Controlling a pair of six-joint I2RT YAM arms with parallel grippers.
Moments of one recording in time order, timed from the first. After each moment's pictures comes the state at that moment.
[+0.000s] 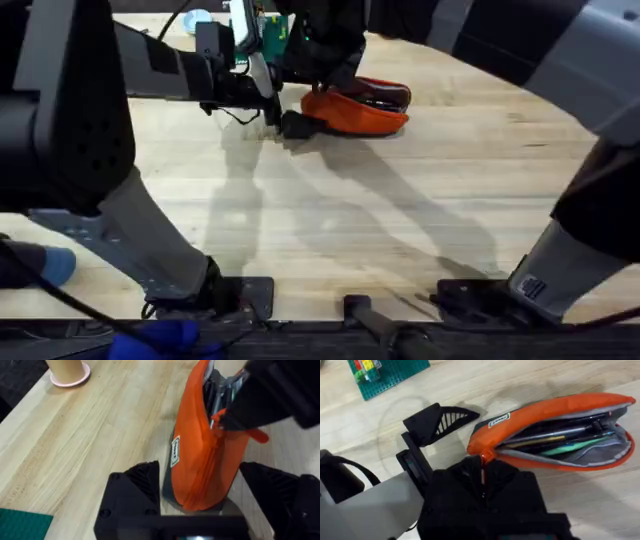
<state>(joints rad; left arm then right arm) -0.01 1.90 0.98 -0.09 1.11 0.99 0.80 2.00 1.89 -1.04 0.36 1.12</state>
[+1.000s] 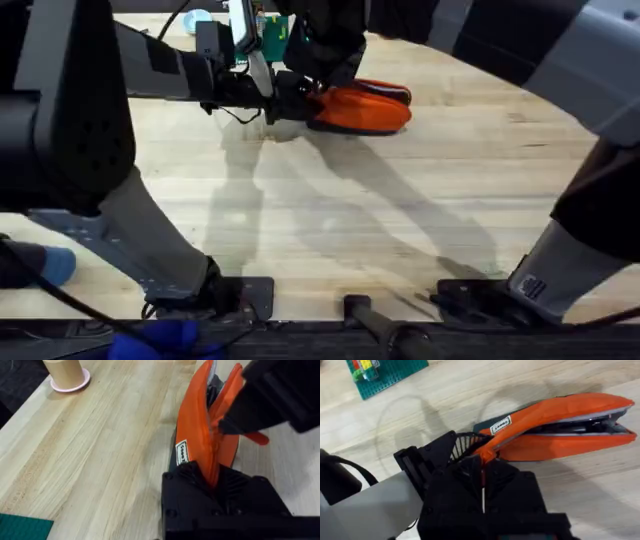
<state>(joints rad) -0.02 1.90 0.98 -0.07 1.13 0.99 0.80 2.00 1.89 -1.05 0.36 1.12</state>
